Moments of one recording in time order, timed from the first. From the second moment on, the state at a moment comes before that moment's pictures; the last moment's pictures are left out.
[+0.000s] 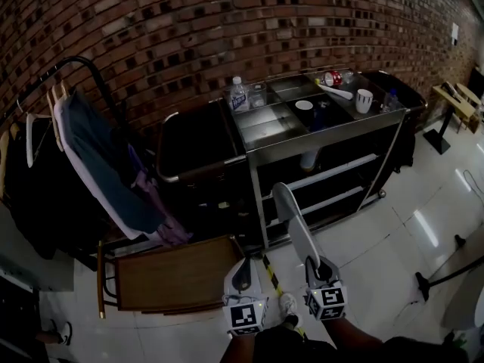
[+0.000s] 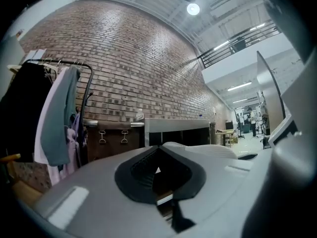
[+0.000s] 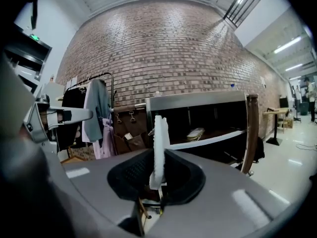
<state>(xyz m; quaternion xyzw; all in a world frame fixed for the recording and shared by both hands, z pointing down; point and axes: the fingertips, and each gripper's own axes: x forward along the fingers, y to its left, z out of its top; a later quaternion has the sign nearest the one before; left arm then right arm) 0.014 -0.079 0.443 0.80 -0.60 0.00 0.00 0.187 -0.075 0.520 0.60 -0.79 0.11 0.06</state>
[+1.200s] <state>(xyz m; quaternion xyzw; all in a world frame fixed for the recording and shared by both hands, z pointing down) 0.026 -0.298 0.460 0.78 -0.63 0.01 0.03 0.203 -0.364 0.561 0.58 -0.76 0.29 -0.05</state>
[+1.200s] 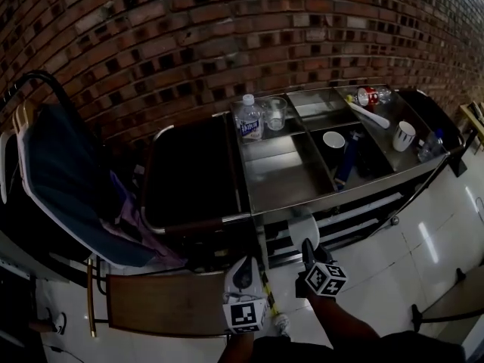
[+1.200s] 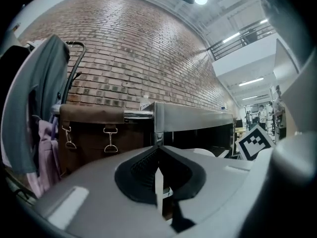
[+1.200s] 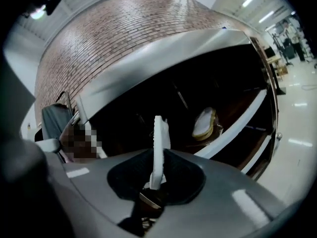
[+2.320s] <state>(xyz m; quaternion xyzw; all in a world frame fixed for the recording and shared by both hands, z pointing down) 0.007 -0.308 0.465 0.76 -0.64 0.01 0.04 0.182 -0.453 0.630 0.62 -0.74 0.25 0.09</state>
